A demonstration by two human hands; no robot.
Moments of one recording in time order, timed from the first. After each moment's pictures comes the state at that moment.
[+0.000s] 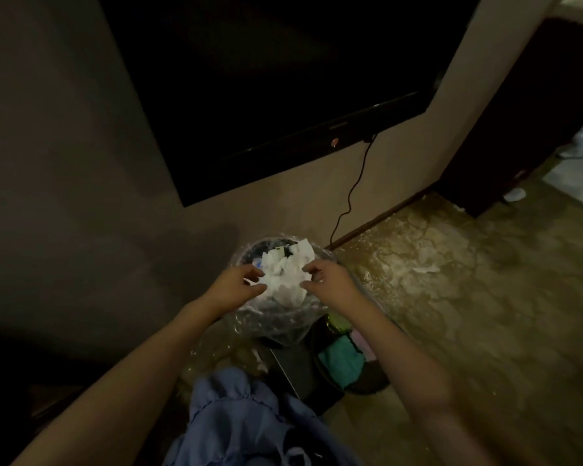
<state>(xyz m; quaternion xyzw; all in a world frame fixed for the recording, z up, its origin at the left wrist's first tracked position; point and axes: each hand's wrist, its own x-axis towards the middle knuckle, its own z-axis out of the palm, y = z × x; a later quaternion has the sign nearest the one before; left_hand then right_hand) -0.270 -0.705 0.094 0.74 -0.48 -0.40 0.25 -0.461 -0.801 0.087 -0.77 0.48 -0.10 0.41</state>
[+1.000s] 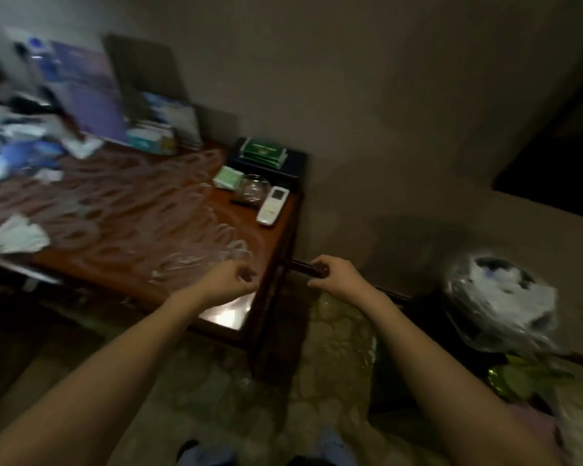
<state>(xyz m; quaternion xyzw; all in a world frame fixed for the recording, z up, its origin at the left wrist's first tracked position) -0.268 -0.166 0.115 0.90 -0.15 -0.26 0.31 -0.316 -0.395 0.125 -0.91 0.09 0.17 0.35</state>
